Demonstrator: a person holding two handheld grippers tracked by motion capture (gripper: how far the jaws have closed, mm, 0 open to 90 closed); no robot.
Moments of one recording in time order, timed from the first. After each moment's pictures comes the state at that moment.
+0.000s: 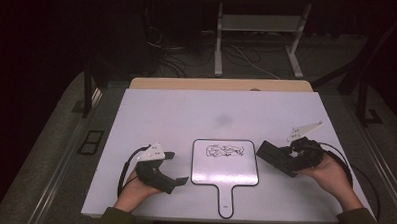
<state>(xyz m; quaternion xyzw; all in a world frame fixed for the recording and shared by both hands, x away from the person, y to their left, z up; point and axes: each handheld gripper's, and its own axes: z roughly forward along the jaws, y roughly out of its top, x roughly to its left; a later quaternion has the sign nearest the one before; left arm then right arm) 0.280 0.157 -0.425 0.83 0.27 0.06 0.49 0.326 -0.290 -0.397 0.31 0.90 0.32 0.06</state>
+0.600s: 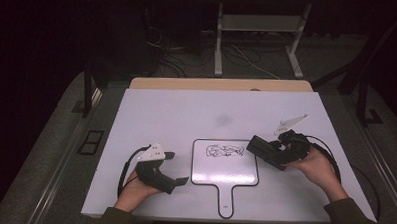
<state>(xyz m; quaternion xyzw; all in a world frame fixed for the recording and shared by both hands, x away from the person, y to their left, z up) 0.280 0.157 -0.426 0.83 0.27 0.06 0.49 0.345 -0.262 -0.396 0.30 0.90 0.31 0.06</state>
